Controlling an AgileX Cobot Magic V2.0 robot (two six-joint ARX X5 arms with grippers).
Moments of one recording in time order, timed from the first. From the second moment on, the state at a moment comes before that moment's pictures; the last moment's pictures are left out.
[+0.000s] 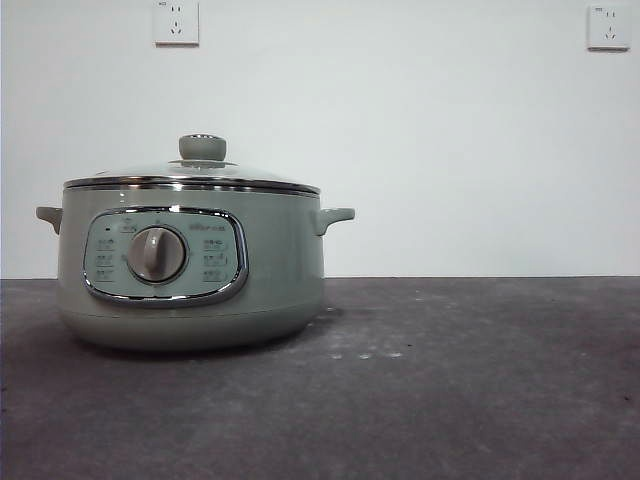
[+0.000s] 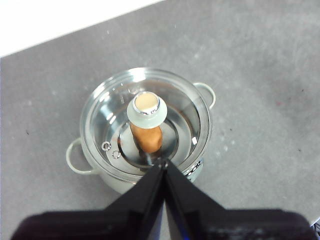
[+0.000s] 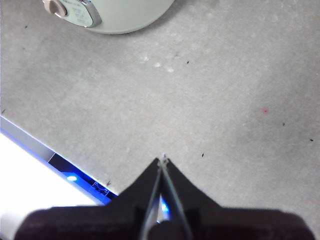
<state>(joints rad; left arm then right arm) -0.39 1.24 1.89 -1.32 0.06 0.03 0.77 1.13 1.43 -1.31 0.10 0.11</state>
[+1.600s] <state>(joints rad) -0.05 0.01 0.02 -0.17 -0.02 -0.07 0.77 1.13 1.43 -1.31 0.10 0.11</state>
